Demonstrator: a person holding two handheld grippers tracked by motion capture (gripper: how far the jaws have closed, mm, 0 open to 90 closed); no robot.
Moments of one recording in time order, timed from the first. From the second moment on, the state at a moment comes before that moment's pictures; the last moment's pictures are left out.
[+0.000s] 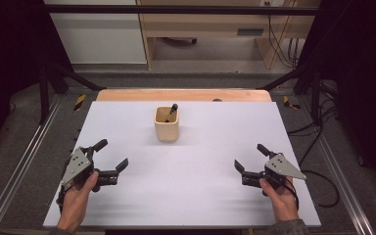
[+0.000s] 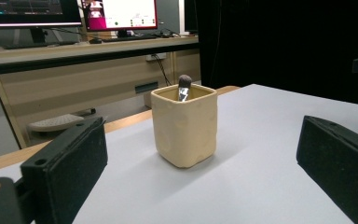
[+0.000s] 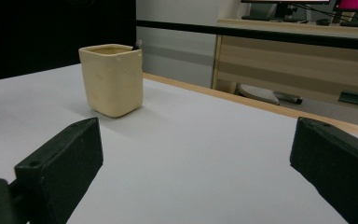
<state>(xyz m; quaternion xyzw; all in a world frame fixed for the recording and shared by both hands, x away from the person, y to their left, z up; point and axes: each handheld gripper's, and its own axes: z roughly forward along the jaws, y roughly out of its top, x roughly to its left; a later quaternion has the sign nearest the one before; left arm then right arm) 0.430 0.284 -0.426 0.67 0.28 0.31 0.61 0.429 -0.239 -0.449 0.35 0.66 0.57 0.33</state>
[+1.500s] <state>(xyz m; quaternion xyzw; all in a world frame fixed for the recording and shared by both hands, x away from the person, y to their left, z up) 0.403 0.317 -0.440 0.66 0.28 0.33 0.61 0.424 -0.256 -0.456 0.34 0.67 0.57 0.33</state>
